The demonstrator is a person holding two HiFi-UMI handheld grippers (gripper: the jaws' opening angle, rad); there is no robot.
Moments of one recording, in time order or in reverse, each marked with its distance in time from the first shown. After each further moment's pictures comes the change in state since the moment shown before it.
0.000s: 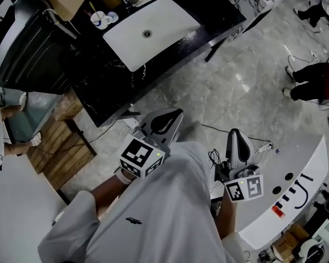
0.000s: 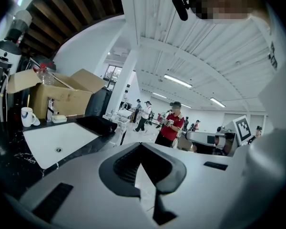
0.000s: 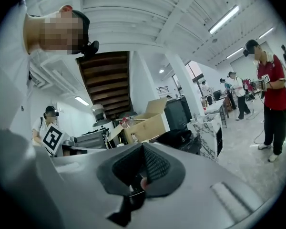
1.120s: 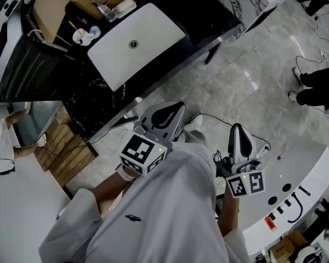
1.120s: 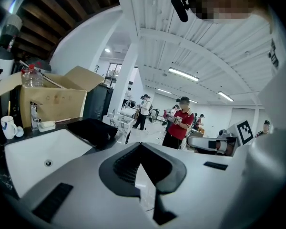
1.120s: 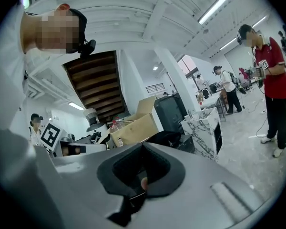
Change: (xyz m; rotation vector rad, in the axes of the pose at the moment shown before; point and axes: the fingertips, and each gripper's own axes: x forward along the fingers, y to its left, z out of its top) left arm 0.159 0.011 0.050 0.026 0.034 0.071; right arm 0.076 -0.152 0.031 0.093 0.028 0.006
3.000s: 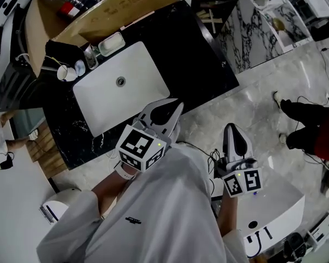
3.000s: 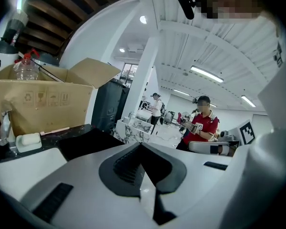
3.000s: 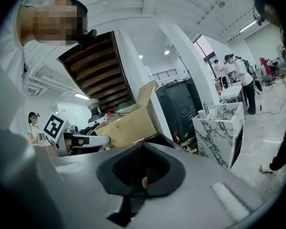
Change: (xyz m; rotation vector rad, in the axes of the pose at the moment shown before) left arm 0.238 0.163 0.114 -0.091 -0.005 0.165; right arm 0.285 -0.148 0.072 -0.051 0.178 0.164
